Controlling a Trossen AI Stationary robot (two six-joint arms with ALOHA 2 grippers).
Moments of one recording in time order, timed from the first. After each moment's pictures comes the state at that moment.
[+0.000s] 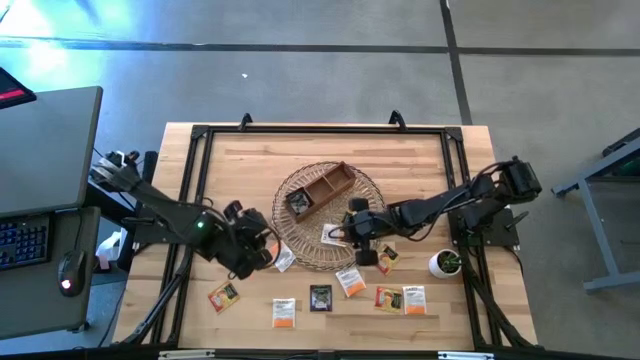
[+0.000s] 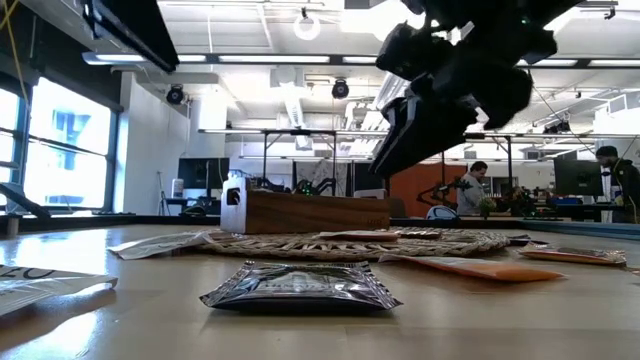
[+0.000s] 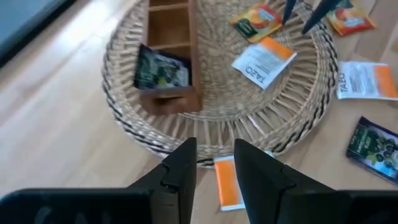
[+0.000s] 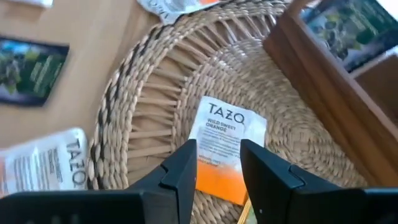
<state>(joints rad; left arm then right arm) -0.56 1.34 1.11 -0.97 -0.70 -1.01 0.17 1.61 0.83 0.00 0.12 -0.03</state>
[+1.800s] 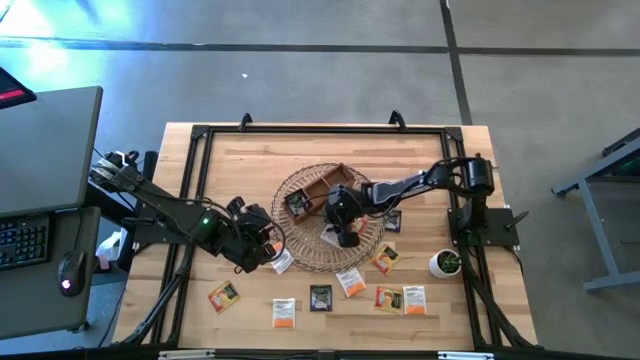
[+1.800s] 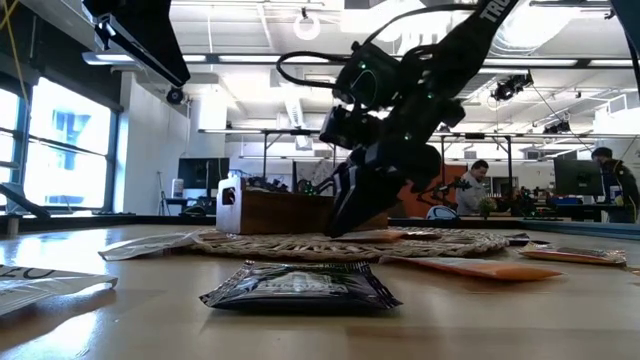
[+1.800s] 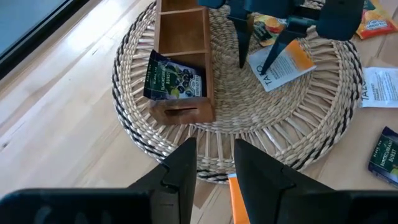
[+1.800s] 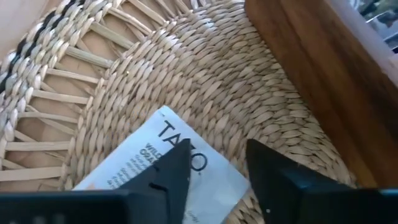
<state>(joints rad) -0.51 1.34 1.09 -0.95 -0.70 -0.97 -0.08 1.95 1.02 -0.03 -0.16 -0.24</state>
